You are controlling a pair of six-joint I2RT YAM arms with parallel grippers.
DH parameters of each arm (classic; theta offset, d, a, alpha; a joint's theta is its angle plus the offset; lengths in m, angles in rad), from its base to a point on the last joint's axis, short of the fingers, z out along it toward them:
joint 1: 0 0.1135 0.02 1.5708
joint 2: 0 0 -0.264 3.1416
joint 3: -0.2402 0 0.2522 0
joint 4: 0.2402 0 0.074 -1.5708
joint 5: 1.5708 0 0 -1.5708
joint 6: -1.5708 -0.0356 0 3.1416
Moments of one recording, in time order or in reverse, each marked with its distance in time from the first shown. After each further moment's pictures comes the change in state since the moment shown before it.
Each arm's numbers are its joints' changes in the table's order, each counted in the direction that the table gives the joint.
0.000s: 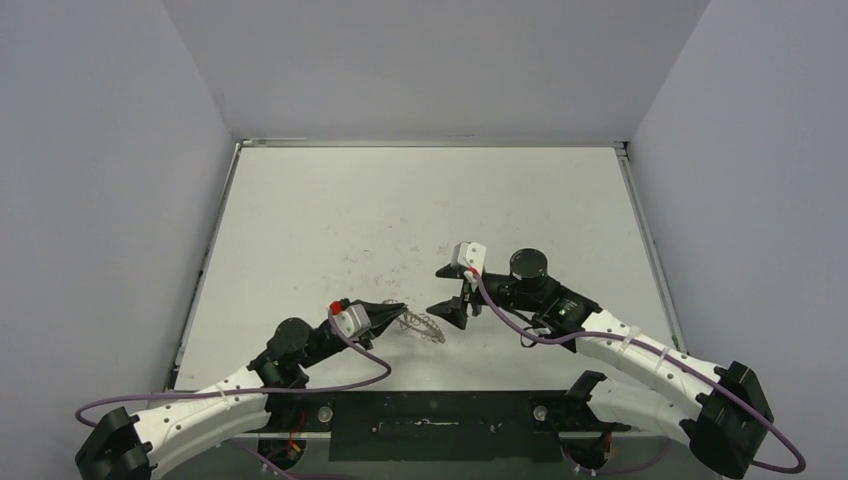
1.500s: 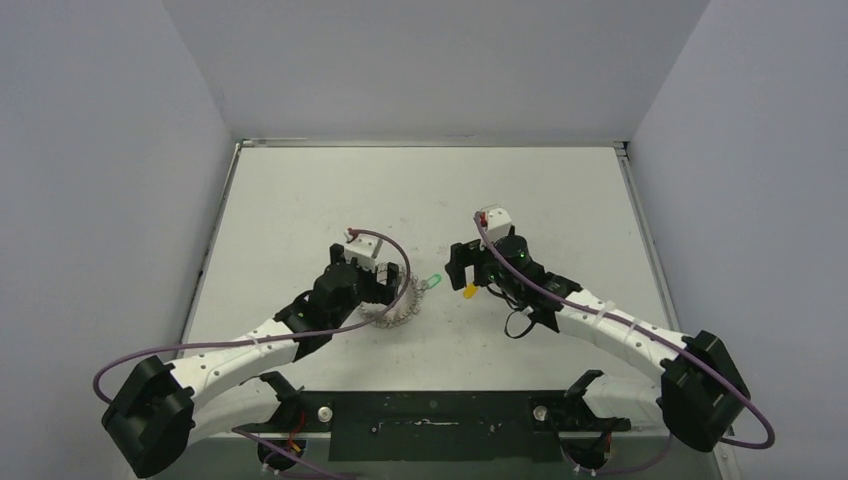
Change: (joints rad) left arm 0.114 -0.438 -0.351 0.393 -0.505 0.270; right arm -0.090 -0.134 -0.017 0.085 0.682 -0.434
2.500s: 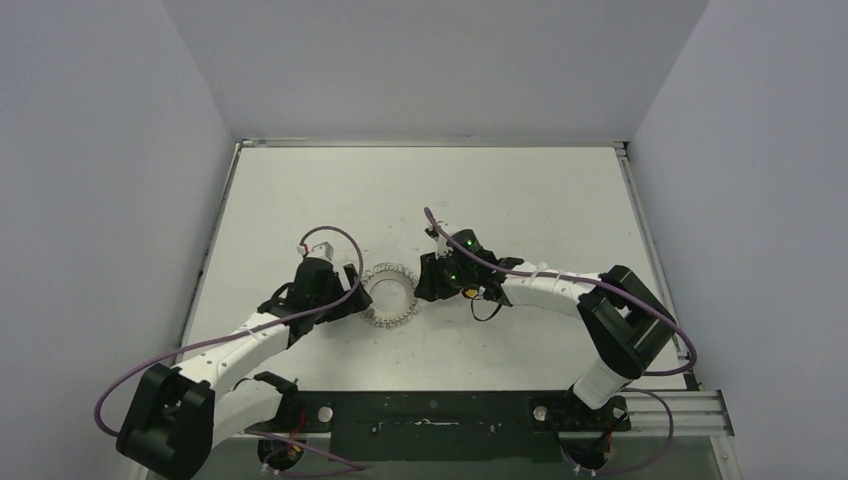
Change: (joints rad) left arm 0.357 0.005 0.026 0.462 0.277 0.525; right arm 0.048 -0.495 -0.206 -0.011 -0.409 -0.188
